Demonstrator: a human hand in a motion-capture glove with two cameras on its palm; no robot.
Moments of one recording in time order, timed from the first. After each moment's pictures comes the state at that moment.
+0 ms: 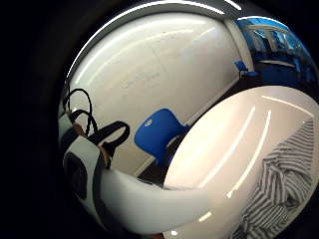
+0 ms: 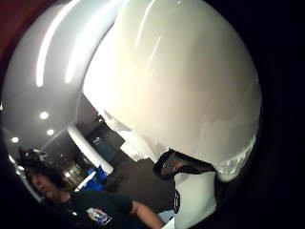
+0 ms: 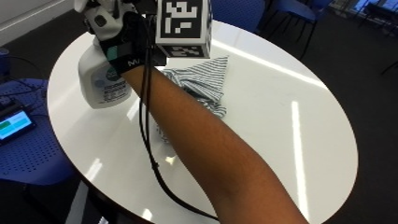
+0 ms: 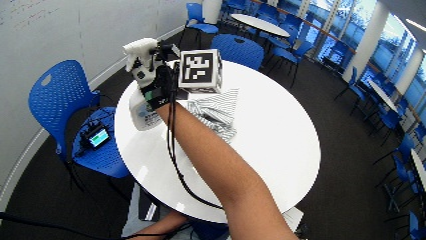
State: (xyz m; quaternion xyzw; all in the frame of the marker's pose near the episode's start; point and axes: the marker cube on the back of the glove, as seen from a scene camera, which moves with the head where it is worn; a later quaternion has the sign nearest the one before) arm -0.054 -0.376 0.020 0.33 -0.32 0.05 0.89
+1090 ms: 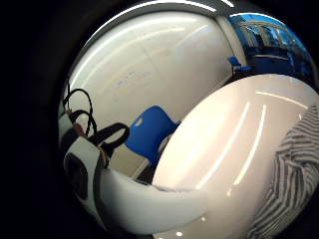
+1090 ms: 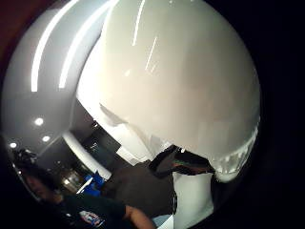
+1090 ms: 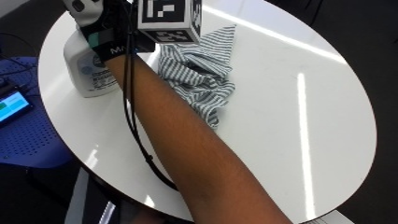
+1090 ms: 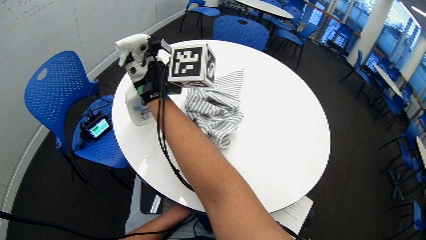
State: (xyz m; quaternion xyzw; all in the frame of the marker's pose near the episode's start) arm -0.061 -0.398 0.024 0.34 -0.29 0.06 0.89
